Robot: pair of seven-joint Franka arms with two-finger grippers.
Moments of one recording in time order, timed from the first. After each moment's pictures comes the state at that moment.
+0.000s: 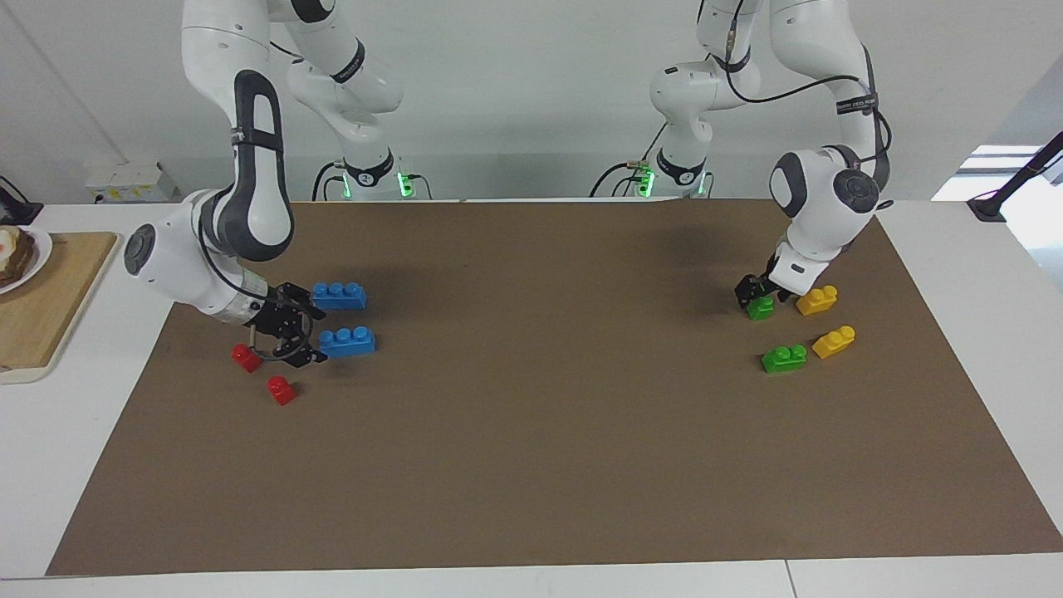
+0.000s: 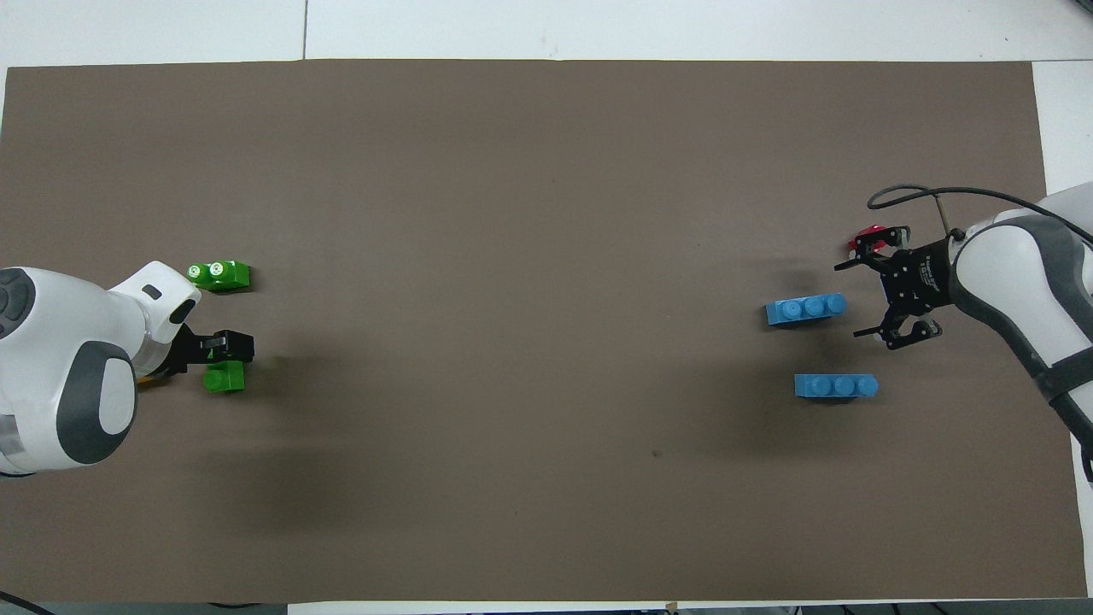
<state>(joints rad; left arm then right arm) 0.08 0.02 -0.05 -2.34 0.01 2.27 -0.05 -0.17 0.28 0.02 -2.02 0.46 2.06 0.94</state>
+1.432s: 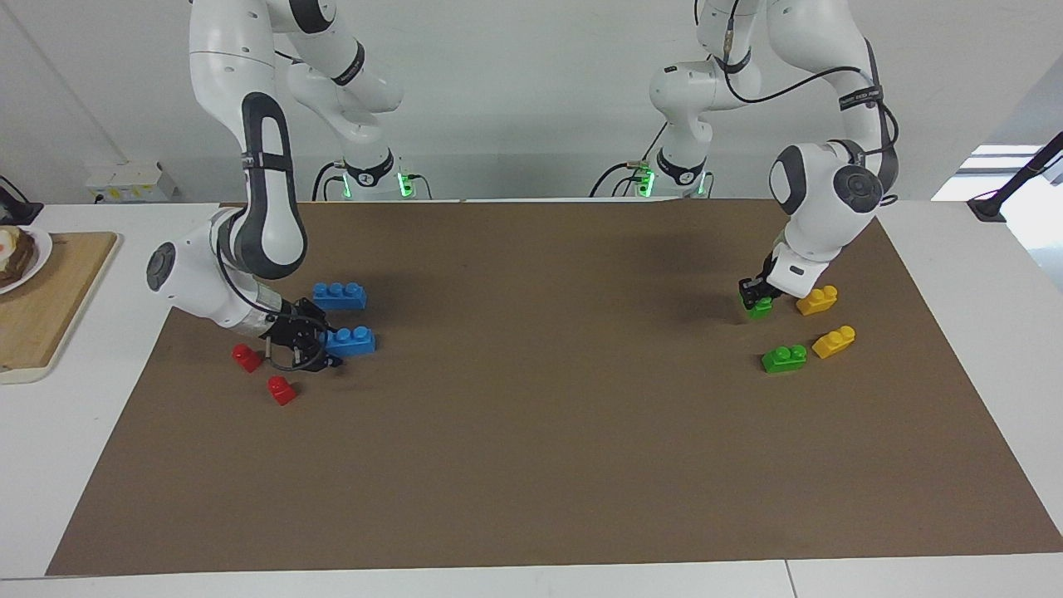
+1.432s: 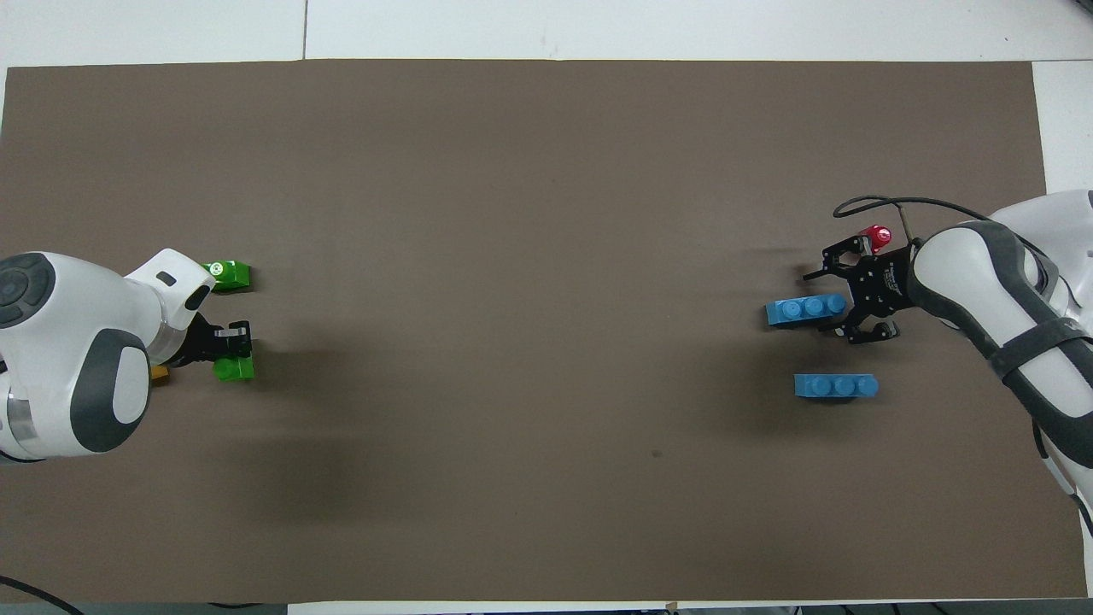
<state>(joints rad) 0.03 0.03 -0.05 -2.18 0.01 2.08 -0.16 -0.15 0.32 0.01 -2.05 0.50 2.13 0.89</state>
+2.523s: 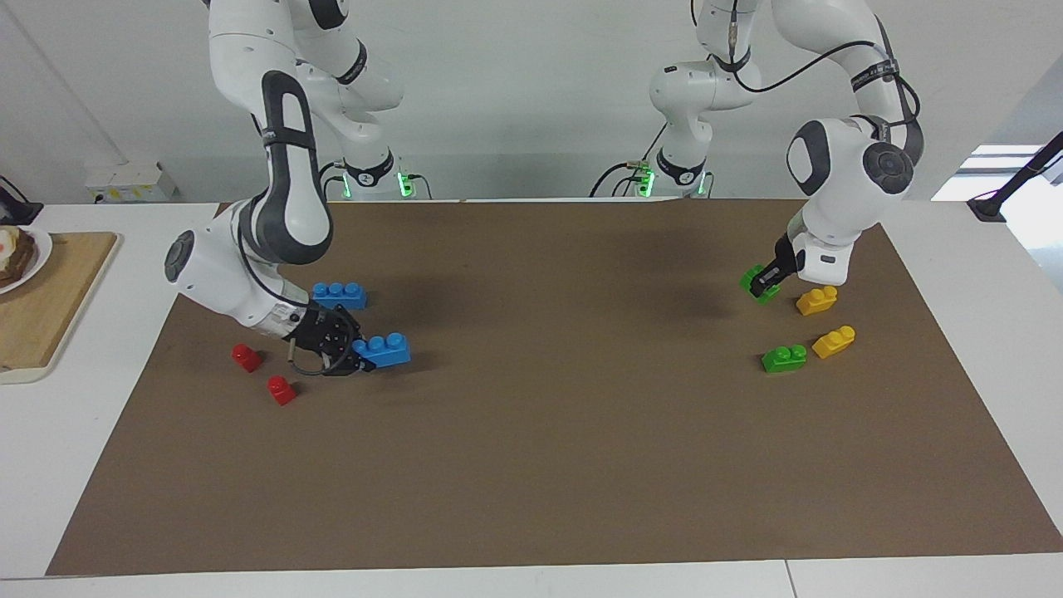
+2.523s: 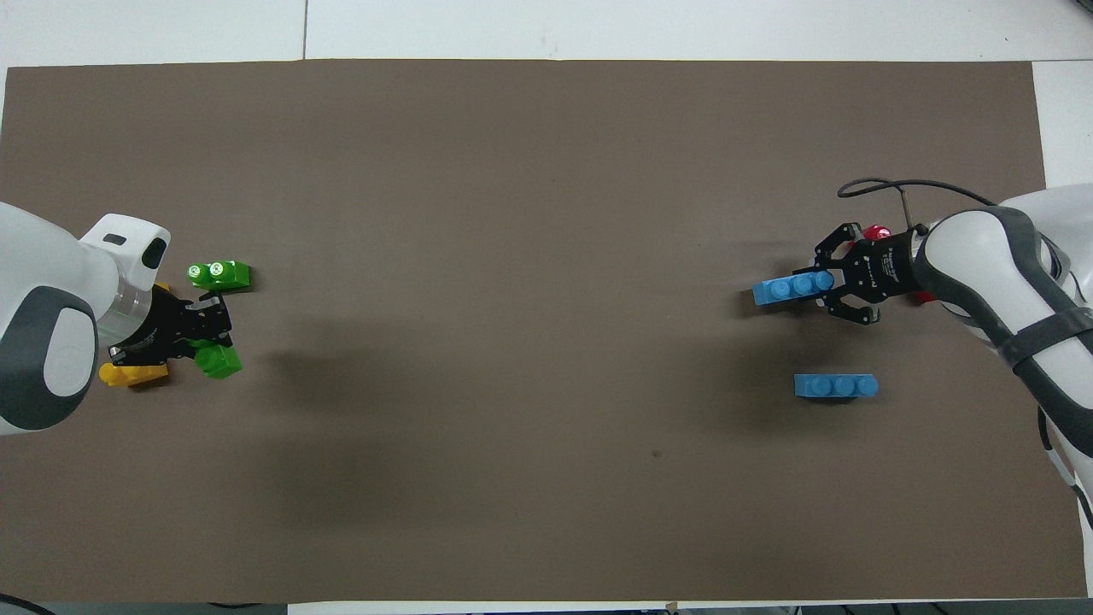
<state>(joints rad) 0.03 0.00 -0.05 -2.10 -0.05 1.95 -0.54 0.02 0.30 0.02 -1.90 0.62 2.12 1.10</state>
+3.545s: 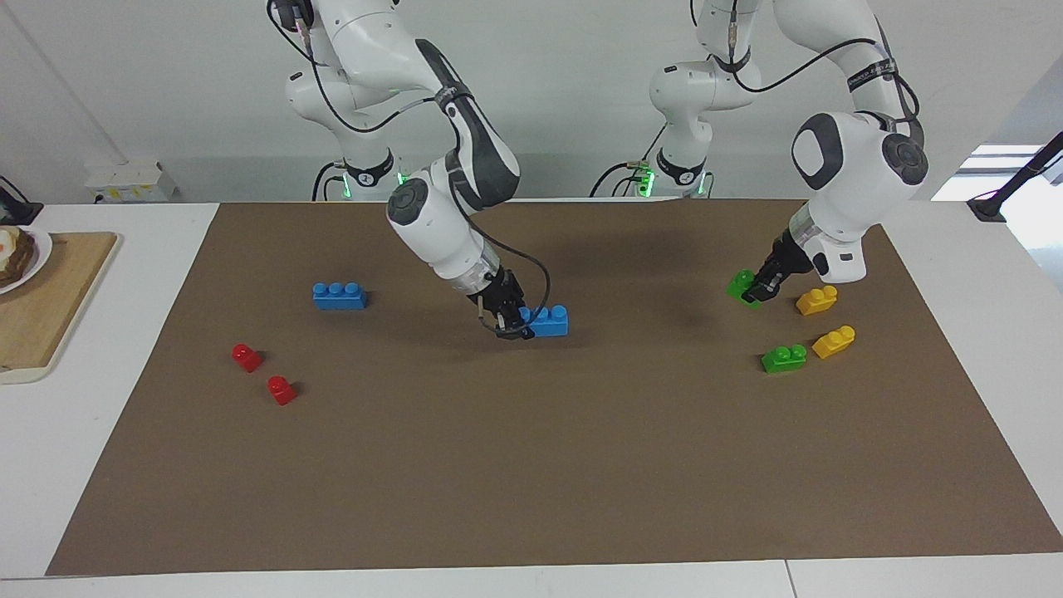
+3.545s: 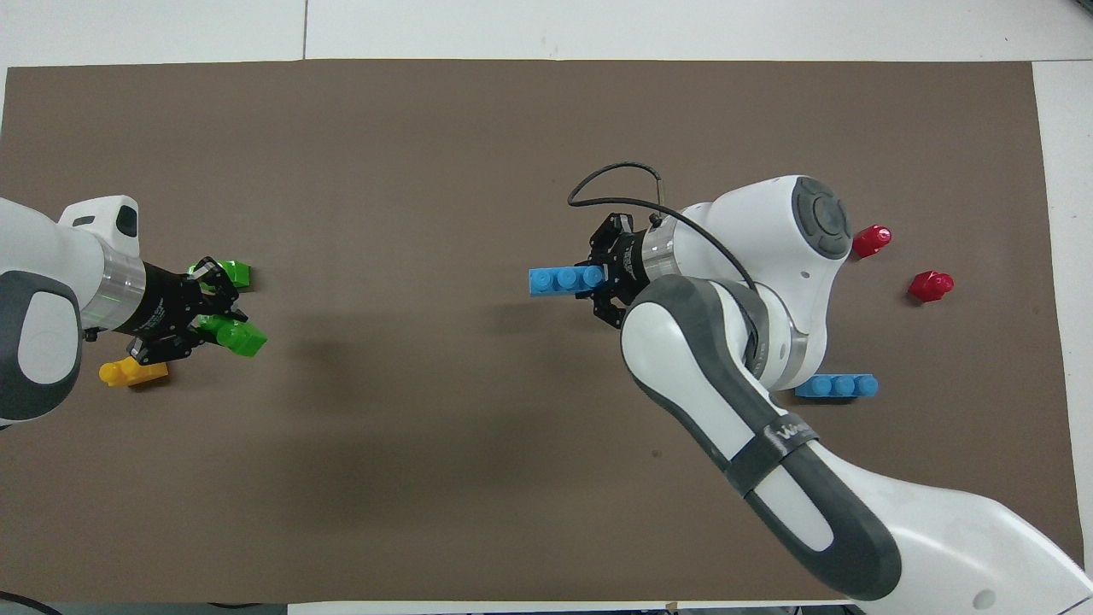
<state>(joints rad) 0.01 0.01 -0.06 -2.04 -0.18 1.96 -0.98 0.51 0.33 0.03 -1.95 0.62 2.50 1.66</state>
